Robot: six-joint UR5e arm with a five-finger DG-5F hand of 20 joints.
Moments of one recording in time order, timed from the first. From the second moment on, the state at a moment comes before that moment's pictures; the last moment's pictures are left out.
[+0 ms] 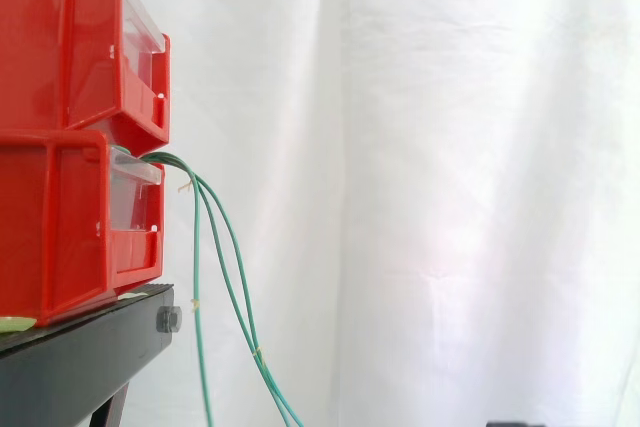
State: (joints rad) arm 0.44 -2.53 -1.01 -3.43 -0.67 0.92
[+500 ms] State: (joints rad) arm 0.46 -2.51 -0.99 -3.45 -0.58 0.87
